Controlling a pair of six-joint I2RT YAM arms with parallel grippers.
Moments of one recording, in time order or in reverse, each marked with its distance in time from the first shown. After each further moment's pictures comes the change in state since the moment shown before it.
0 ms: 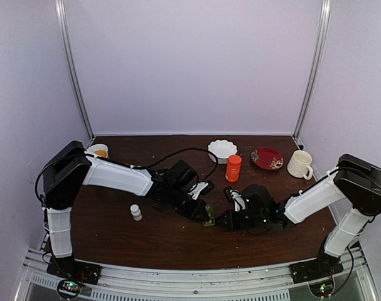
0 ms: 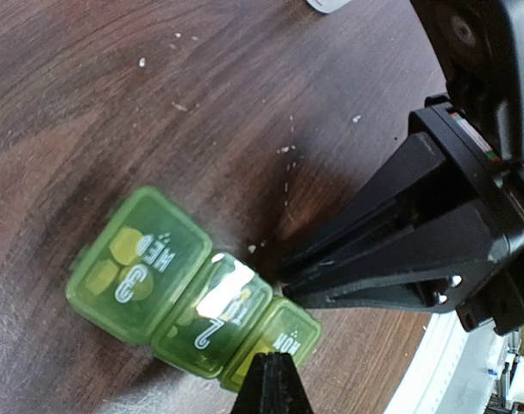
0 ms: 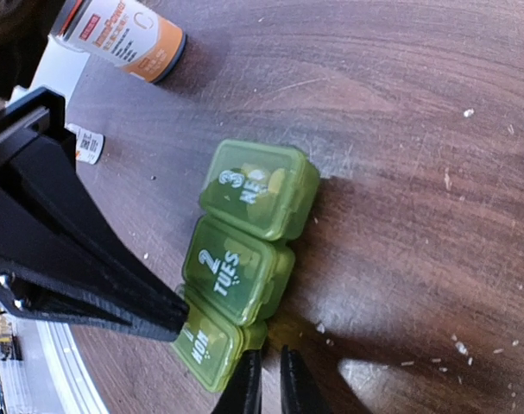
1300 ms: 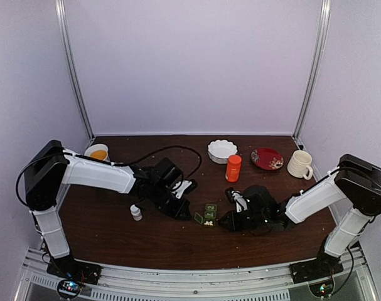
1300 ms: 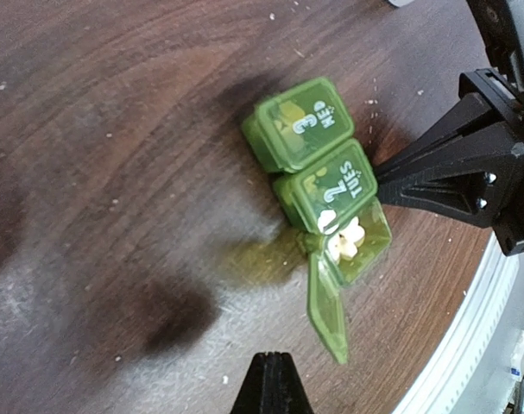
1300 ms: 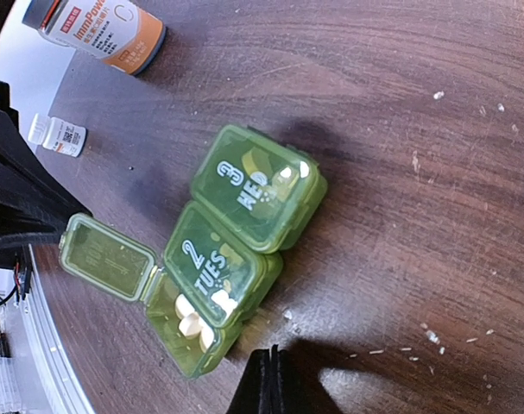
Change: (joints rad) left arm 0.049 -0.171 -0.134 -0.115 -0.107 0.031; right arm -0.013 -0.010 -0.013 -0.036 0.010 -0.031
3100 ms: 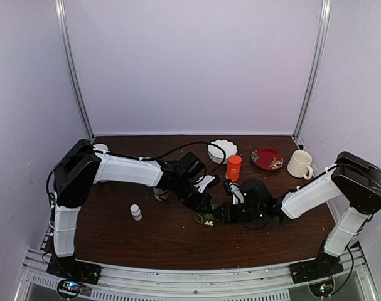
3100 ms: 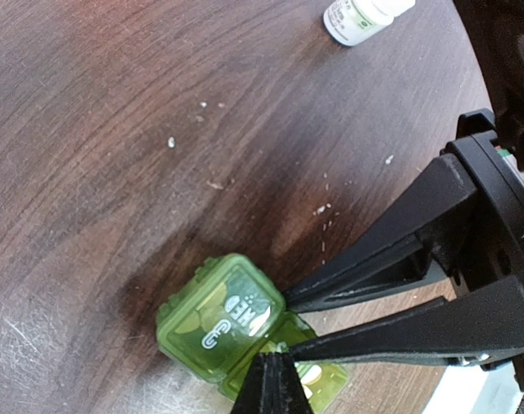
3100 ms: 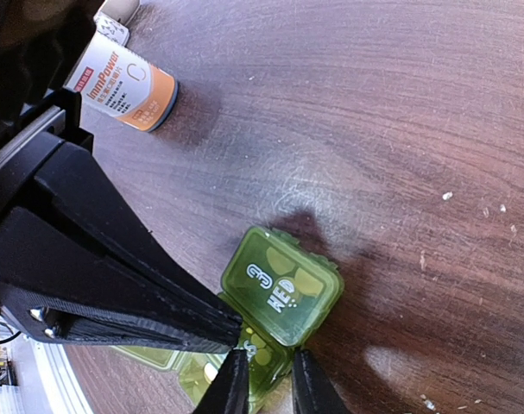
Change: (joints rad) left arm -0.030 0.279 0.352 -0.061 0.046 0.105; right arm -0.022 0.035 0.072 0.028 0.045 0.015
